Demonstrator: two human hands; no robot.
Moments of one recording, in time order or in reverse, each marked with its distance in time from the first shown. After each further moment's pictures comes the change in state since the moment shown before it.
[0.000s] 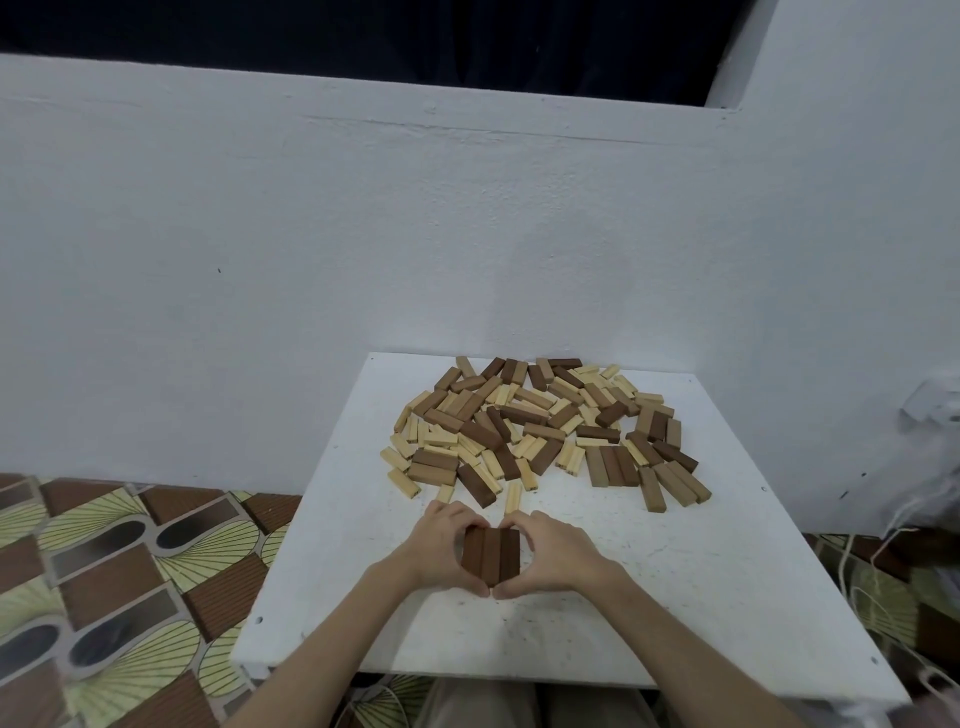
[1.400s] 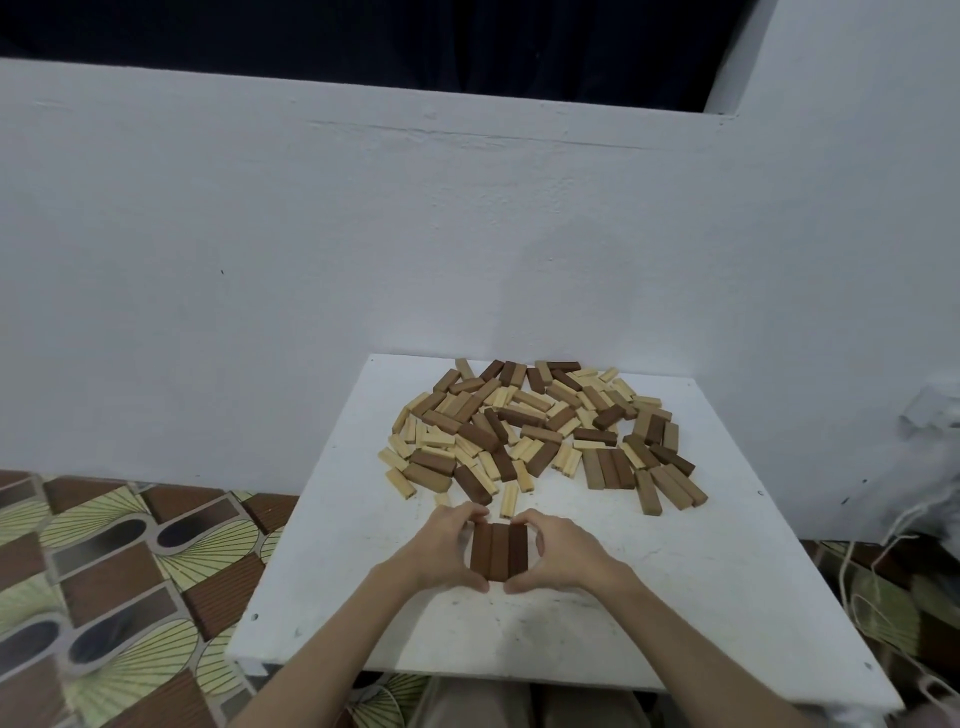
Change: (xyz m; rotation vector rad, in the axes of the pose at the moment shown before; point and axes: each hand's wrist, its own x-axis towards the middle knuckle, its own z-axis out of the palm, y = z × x) left_hand 0.001 0.011 0.007 -0.165 0.049 -0.060; right_hand -0.007 0.013 -0.007 0.168 0.023 0.070
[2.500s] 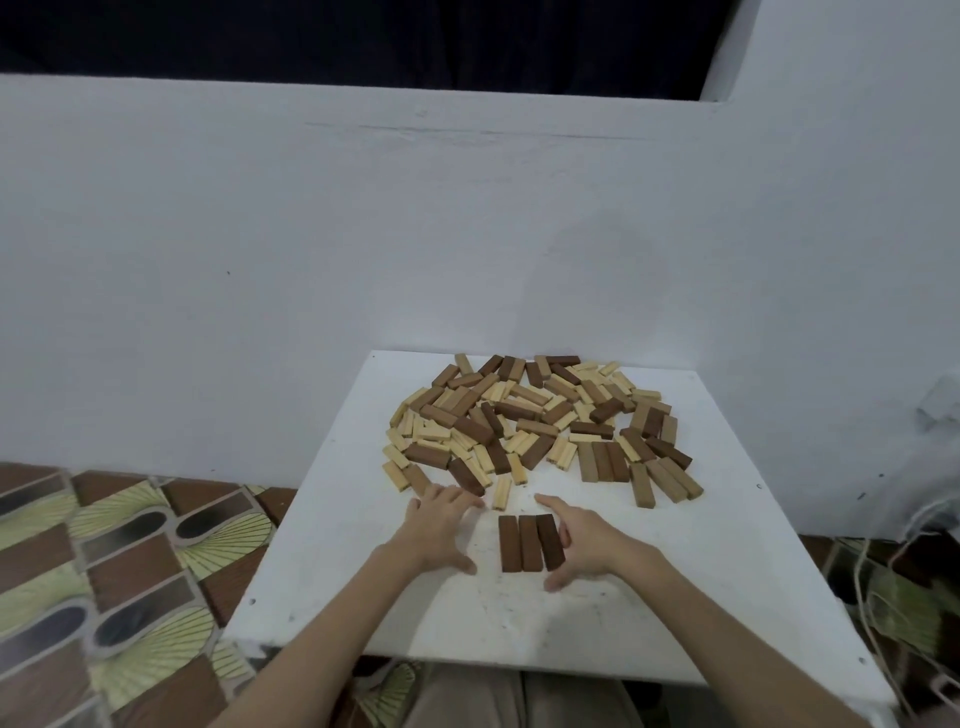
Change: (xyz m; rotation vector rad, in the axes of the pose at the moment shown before) left_hand 0.002 0.022 -0.006 0.449 -0.030 -0.042; right_hand -0.014 0.028 -0.031 0.058 -0.159 0.035
